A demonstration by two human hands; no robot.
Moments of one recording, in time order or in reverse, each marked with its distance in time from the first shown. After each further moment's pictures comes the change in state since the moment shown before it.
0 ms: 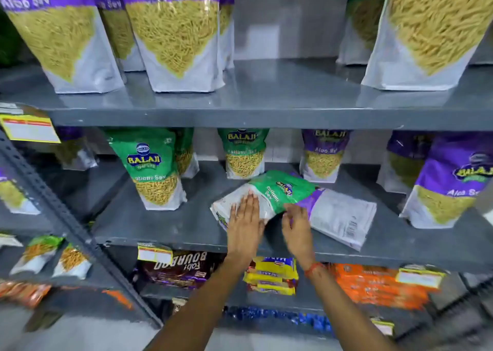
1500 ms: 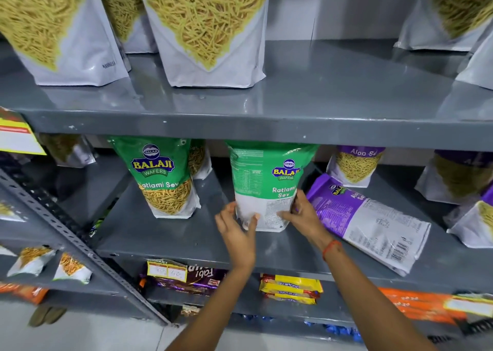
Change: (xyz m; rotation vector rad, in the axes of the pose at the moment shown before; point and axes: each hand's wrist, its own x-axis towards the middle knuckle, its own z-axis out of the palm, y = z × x) left_hand 0.022 -0.061 0.023 -1.227 0.281 -0.614; right_hand 0.088 0.008 0.071 0.380 -0.420 0.120
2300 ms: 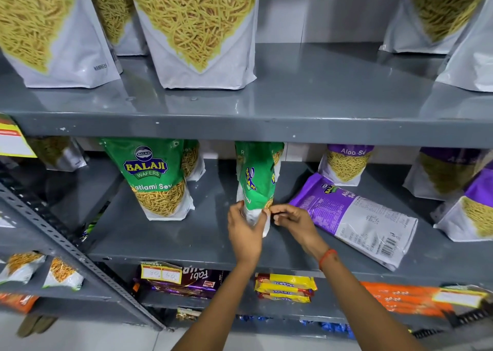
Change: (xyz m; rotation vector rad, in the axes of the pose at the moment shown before) left_hand -0.003 0.006 0.022 0.020 -0.042 -0.064; right_hand -0.022 0.003 0.003 0.037 0.020 0.002
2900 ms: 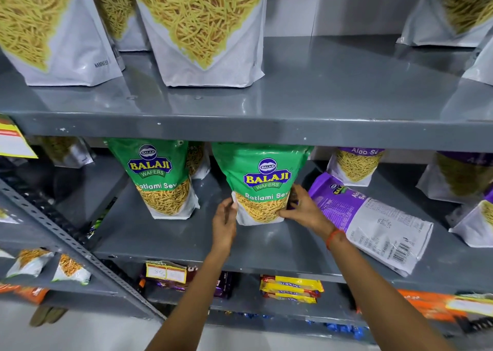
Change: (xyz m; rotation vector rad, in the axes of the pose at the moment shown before) left_hand 0.052 -0.032 -0.035 -0.240 -0.255 -0.257; right_hand 0.040 -0.016 -0.013 -0.260 -0.112 0.047
